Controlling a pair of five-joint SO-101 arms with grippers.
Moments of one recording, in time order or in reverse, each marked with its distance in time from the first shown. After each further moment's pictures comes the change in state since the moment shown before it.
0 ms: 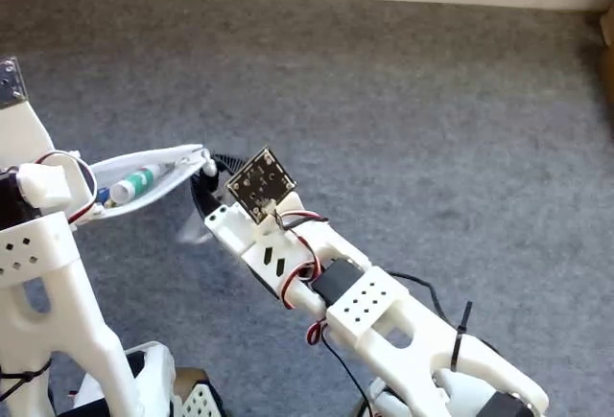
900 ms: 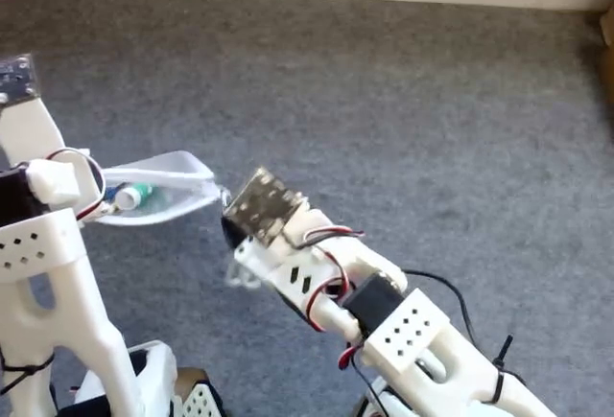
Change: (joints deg) left arm 2.5 0.0 -0.4 0.0 -0.2; right arm 0.0 -17.4 -1.8 36.8 10.9
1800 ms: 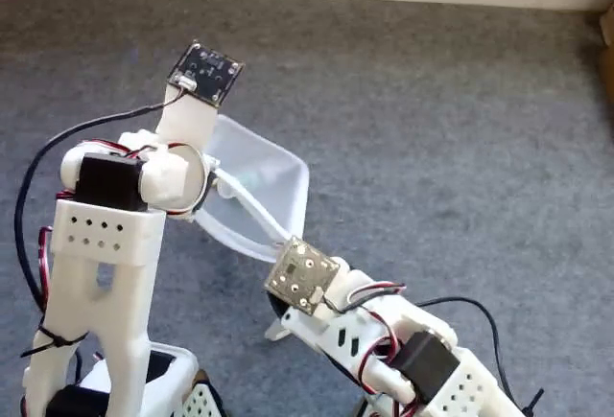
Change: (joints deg) left arm 30.1 1.0 -0.4 -4.9 -20.8; right arm -1.6 -33.2 14.6 25.3 1.4
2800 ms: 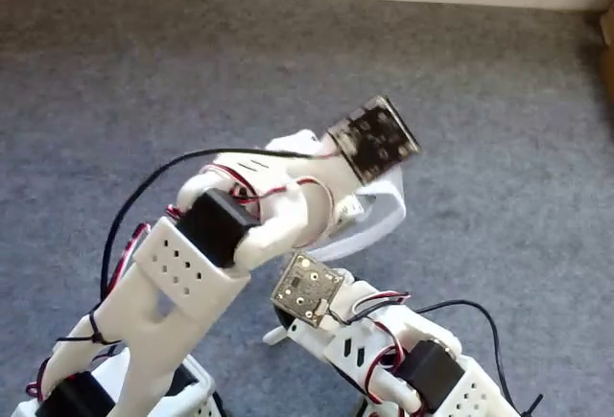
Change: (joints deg) left arm 30.3 0.2 -0.9 -18.8 -3.7; right arm -0.5 -6.2 2.4 4.9 0.3
